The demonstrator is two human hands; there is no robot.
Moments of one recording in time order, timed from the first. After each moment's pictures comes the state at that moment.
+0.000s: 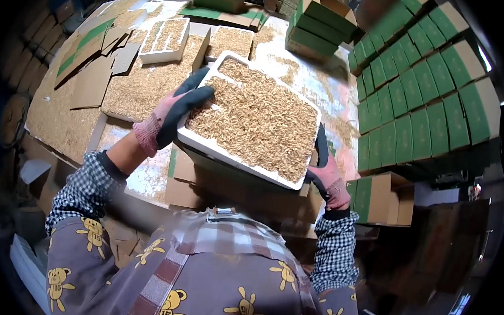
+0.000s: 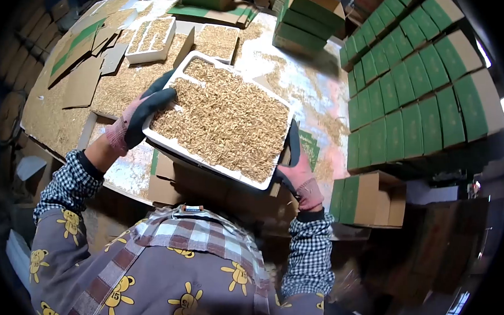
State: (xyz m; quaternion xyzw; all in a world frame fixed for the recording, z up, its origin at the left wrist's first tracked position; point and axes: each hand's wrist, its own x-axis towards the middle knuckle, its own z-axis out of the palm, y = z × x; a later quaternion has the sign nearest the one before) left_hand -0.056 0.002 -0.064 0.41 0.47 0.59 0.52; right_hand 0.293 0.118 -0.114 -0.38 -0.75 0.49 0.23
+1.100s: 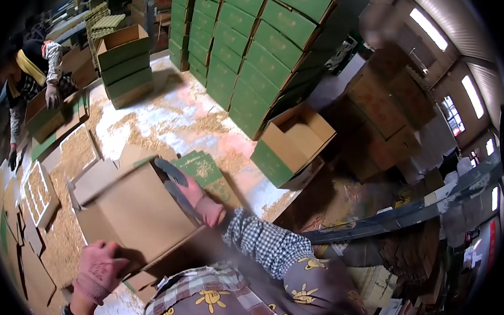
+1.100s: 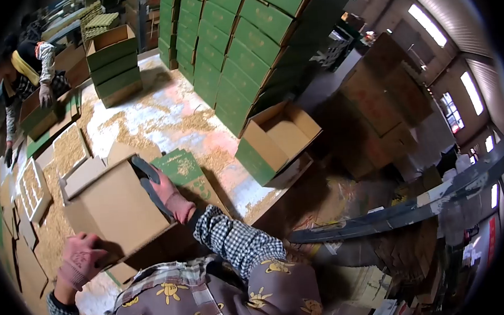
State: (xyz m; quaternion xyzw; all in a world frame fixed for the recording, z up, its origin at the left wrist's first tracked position) left_hand -0.037 0.012 -0.059 0.88 0.46 -0.05 0.12; right_hand 0.249 0.130 -0.170 -0.28 -0.50 0.60 0.55
